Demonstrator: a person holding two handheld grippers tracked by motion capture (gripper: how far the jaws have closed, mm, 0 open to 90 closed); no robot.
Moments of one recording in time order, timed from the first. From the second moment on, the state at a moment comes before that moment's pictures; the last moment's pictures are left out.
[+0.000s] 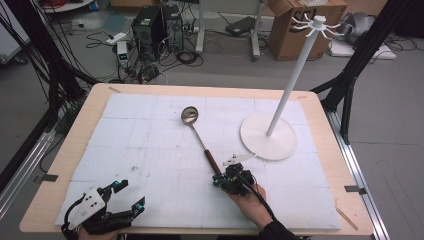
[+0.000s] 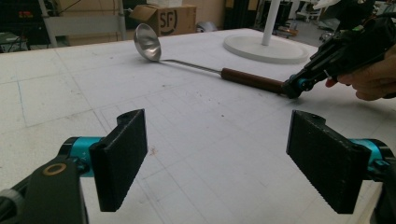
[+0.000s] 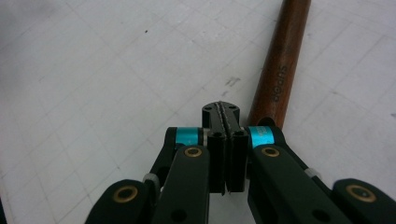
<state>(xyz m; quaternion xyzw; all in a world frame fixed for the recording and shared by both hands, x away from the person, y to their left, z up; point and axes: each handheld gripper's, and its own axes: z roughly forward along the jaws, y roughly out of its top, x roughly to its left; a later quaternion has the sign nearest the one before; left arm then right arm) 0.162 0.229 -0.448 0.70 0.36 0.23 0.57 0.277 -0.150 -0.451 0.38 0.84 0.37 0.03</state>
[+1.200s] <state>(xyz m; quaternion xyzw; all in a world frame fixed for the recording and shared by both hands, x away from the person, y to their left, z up) 0.160 0.226 -0.449 0.70 0.36 0.23 0.57 0.306 -0.201 -0.449 0.44 0.82 0.36 0.04</state>
